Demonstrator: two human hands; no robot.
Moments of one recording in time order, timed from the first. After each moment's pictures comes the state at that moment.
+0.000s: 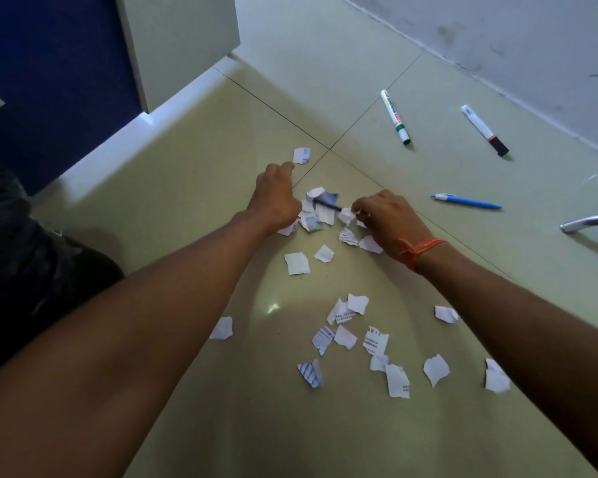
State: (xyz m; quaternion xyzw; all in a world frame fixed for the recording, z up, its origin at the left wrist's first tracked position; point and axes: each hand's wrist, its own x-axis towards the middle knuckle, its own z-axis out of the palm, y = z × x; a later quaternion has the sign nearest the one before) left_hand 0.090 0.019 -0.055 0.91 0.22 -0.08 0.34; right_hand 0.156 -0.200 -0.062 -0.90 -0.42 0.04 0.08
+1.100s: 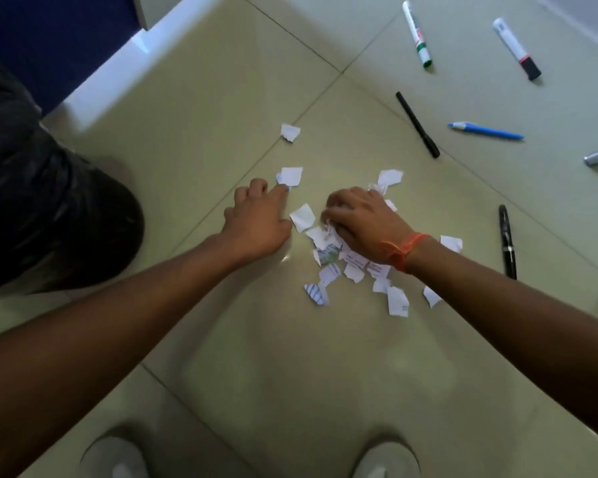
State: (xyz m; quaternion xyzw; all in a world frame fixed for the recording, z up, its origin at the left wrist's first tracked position) left_hand -0.059 -0.018 -0.042 0.92 0.21 -0.22 0.23; right_hand 0.040 -0.215 -0.066 -0.84 -0.53 0.12 0.08
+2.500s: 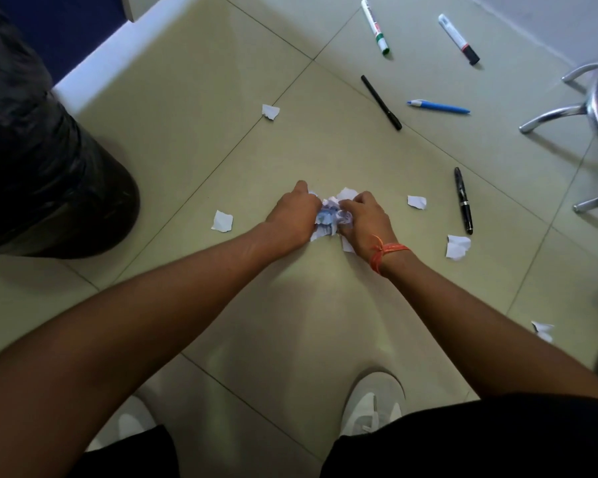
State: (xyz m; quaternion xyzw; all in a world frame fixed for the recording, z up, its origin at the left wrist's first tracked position) left_hand -0.077 -0.091 -0.049 0.95 0.04 -0.19 0.23; right_hand -0.039 -0.248 -0.059 -0.95 -0.17 0.19 0.18
